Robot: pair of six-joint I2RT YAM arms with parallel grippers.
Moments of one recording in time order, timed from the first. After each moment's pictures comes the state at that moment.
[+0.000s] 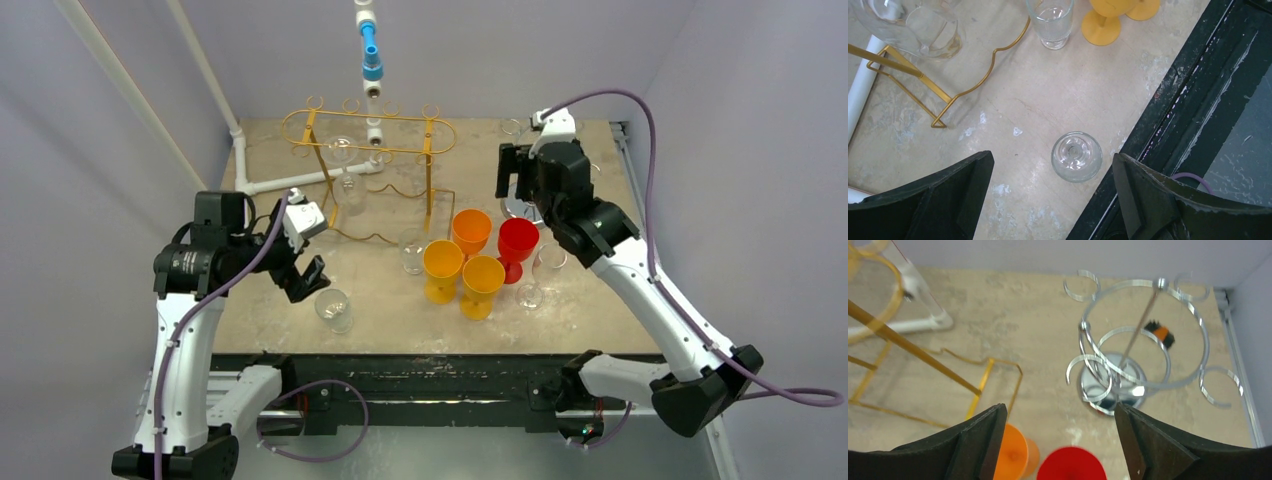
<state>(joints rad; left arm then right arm) -0.04 0.91 1.25 -1.24 0.68 0.72 0.54 1.19 1.33 -0.44 0.42 0.15</state>
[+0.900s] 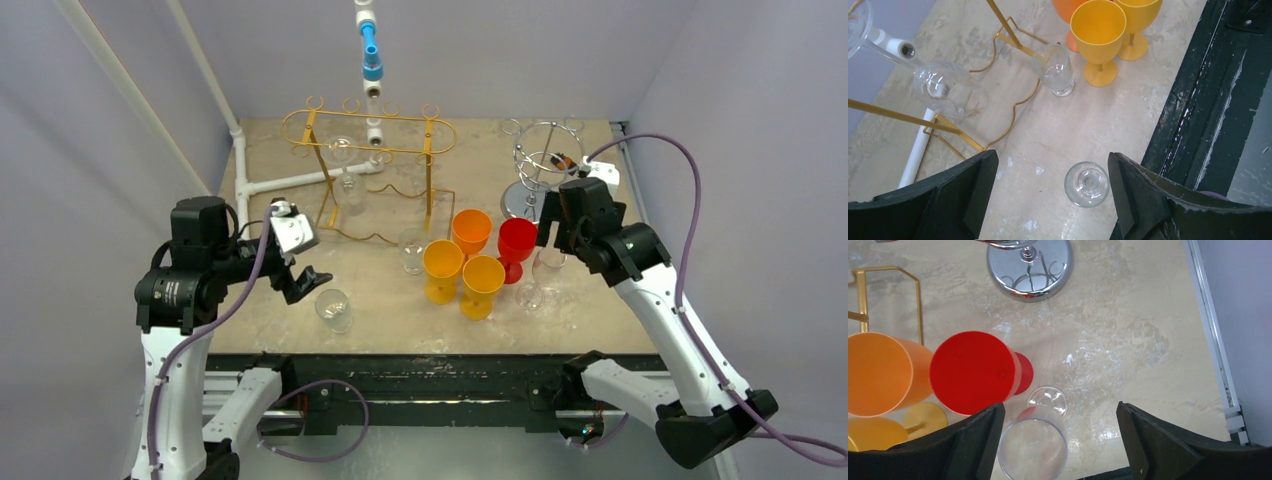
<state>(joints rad) -0.04 0.84 1.30 -1.17 0.81 0.77 0.42 1.03 1.21 -1.01 0.49 0.47</state>
